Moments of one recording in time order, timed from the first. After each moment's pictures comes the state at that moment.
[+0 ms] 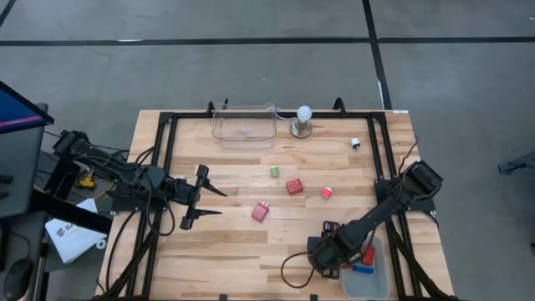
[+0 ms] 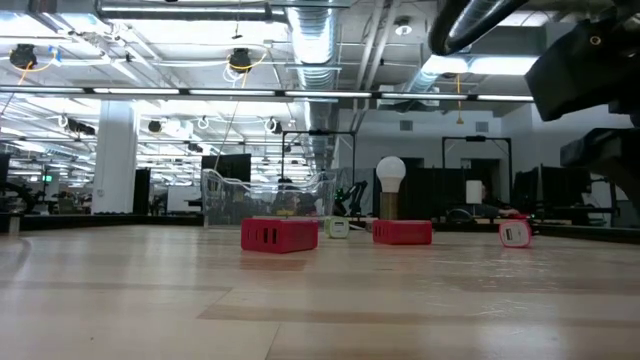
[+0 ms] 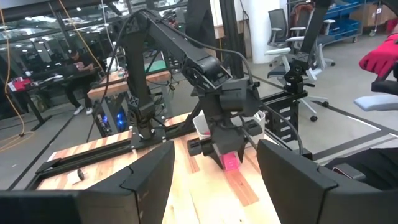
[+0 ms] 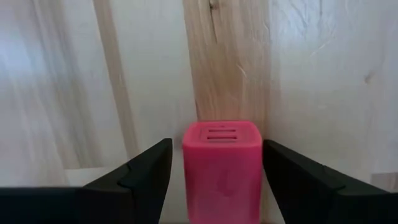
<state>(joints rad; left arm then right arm) -0.40 0.79 0.51 0.26 -0.19 0.20 0.67 1.87 1.10 -0.67 0.00 0.78</state>
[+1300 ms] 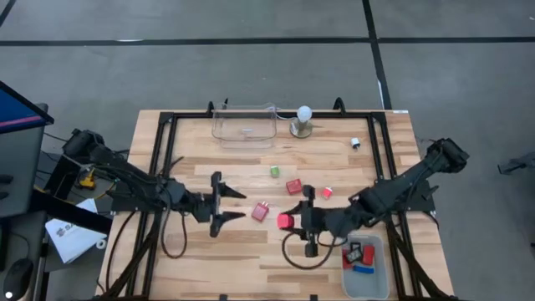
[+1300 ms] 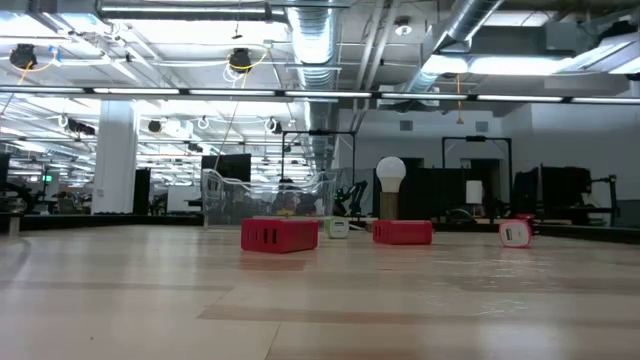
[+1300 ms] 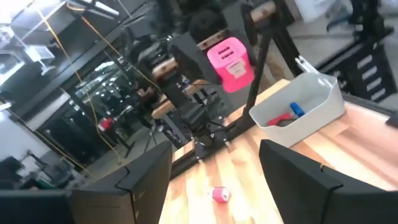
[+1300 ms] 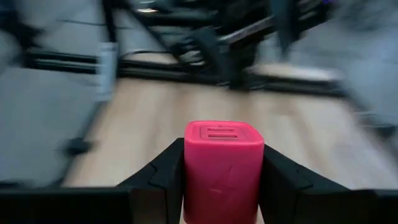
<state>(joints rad) -0.46 1.15 0.56 0.62 -0.42 0.63 0.55 1.49 1.25 -0.22 0.52 0.14</state>
